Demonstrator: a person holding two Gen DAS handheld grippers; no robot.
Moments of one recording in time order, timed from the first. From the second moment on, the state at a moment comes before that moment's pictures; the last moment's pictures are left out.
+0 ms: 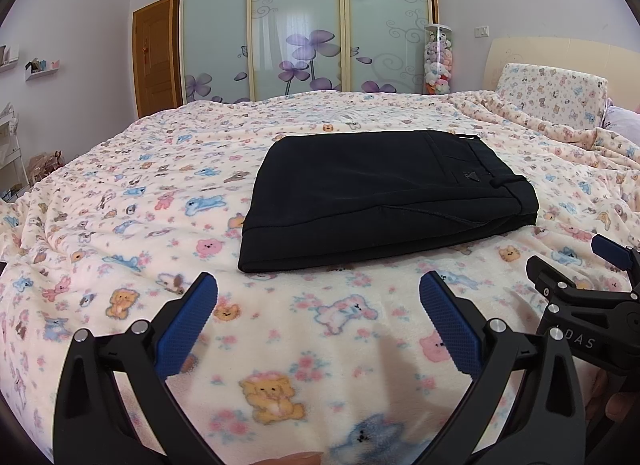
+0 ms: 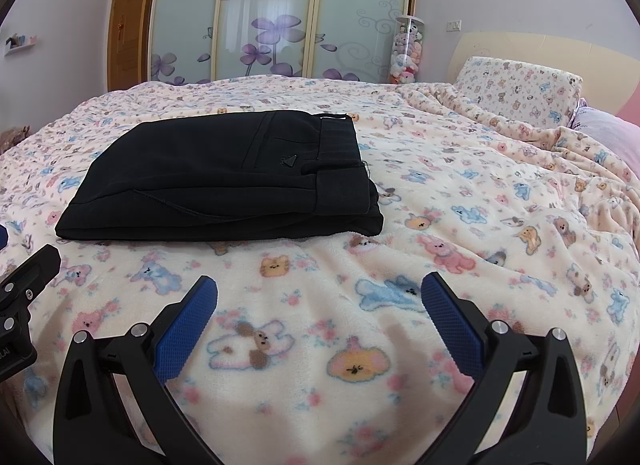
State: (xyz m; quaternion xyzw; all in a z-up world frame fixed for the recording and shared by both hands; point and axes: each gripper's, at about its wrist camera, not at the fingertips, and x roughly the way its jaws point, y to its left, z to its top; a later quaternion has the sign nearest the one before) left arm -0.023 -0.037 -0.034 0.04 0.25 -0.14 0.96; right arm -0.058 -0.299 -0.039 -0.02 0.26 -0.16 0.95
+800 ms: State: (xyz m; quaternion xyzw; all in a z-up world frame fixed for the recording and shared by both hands) left arm -0.021 -0.036 -0.032 0.04 0.25 -0.15 0.96; right arm -0.057 -0.300 -0.038 -0.02 0.26 -0.16 0.95
